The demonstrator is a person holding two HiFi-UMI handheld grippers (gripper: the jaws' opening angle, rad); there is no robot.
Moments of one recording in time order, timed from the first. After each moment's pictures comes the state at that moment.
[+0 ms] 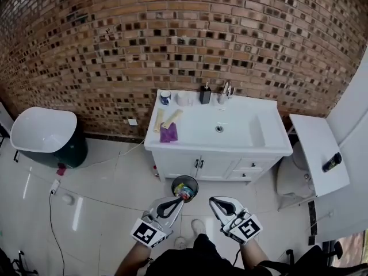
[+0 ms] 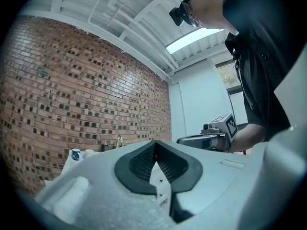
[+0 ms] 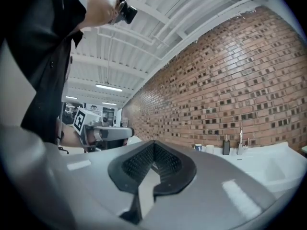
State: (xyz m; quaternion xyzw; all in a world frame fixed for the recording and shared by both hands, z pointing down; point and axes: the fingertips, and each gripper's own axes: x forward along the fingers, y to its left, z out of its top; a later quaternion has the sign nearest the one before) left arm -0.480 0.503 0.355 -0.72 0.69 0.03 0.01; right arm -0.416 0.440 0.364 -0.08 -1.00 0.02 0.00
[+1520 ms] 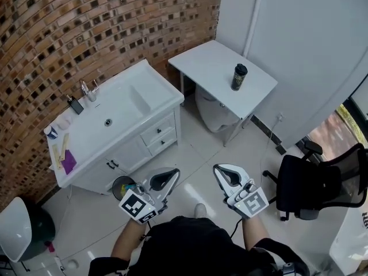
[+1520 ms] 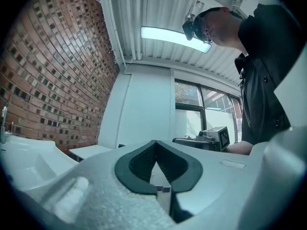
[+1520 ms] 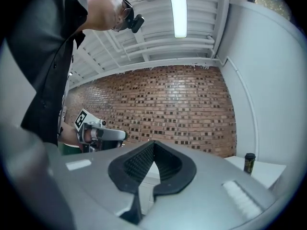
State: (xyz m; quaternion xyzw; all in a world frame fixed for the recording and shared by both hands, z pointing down) left arm -0.164 0.255 0.331 -0.93 0.35 0.07 -0.04; right arm -0.061 0.245 0.328 0.30 -0.95 -0.04 -0.03
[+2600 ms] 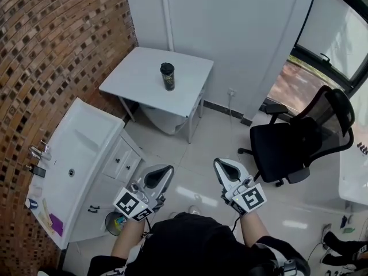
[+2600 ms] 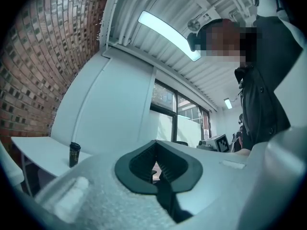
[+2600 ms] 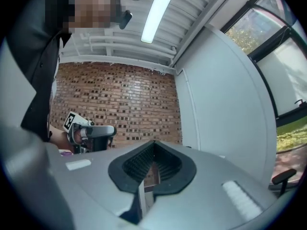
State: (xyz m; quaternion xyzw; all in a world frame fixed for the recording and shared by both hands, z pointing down) left arm 0.008 0.178 0.320 -0.98 0.14 0.10 -0.07; right arm 0.135 0.208 0.343 0.54 -0.84 0.00 -0.03
